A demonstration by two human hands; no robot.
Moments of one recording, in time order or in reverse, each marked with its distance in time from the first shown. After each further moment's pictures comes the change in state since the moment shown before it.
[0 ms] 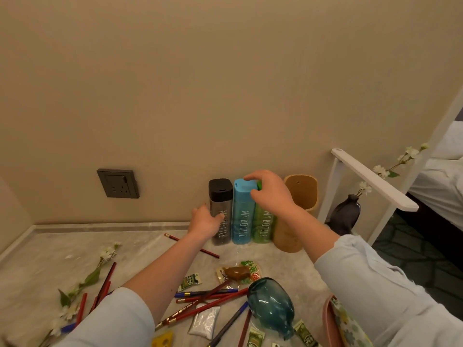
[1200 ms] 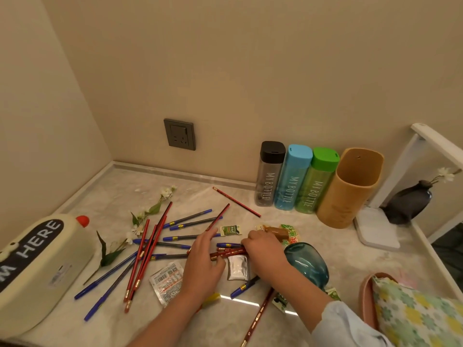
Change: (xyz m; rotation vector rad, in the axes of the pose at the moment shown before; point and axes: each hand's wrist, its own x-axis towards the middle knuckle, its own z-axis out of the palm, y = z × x) left_hand -0.159 -0.173 -0.004 0.003 0.229 0.147; right_hand -0.148 -0.003 0.161 -0.624 -0.459 -0.439
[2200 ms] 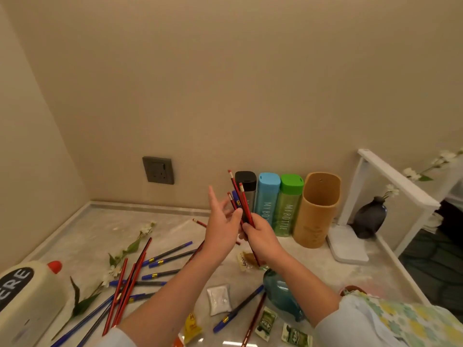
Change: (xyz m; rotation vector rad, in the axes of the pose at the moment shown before) left_hand 0.074 0.161 -0.004 -0.606 -0.055 0.073; right_hand 0.001 0.035 -0.091 1.379 0.353 0.343
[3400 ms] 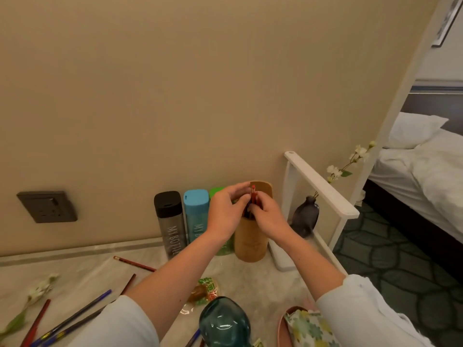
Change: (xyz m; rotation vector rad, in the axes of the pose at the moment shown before) left_hand 0.085 0.018 0.168 0.119 -0.300 0.204; right_hand 0.054 0.014 -0.180 -0.165 0.289 -0.060
